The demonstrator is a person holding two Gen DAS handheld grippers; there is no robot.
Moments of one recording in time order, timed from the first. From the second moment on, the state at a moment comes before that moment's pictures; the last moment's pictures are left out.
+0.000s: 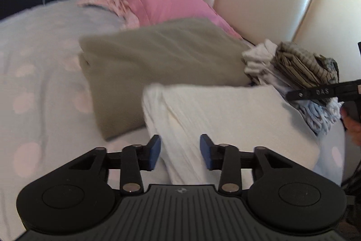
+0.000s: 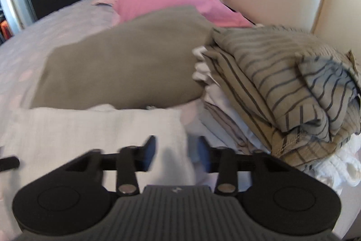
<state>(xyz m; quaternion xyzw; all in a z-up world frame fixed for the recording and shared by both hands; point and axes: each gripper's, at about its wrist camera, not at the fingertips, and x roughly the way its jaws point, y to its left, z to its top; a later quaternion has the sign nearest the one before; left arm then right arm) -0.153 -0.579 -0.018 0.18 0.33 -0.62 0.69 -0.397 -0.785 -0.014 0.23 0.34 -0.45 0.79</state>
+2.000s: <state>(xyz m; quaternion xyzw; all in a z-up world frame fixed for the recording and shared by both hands) -0.229 -0.558 -0.066 0.32 0.32 -0.63 0.63 -0.419 -0.686 -0.081 0.26 0.35 -0.46 0.77</state>
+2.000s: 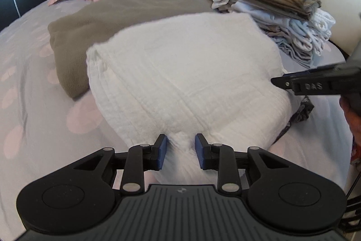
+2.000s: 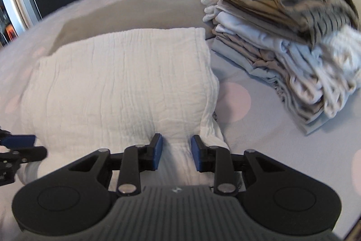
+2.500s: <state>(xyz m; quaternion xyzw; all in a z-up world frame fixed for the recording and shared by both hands) -0.222 -0.458 0.043 0.22 0.23 -0.64 0.70 -0.378 -0.567 0.029 0.19 0.38 -0.48 0.77</state>
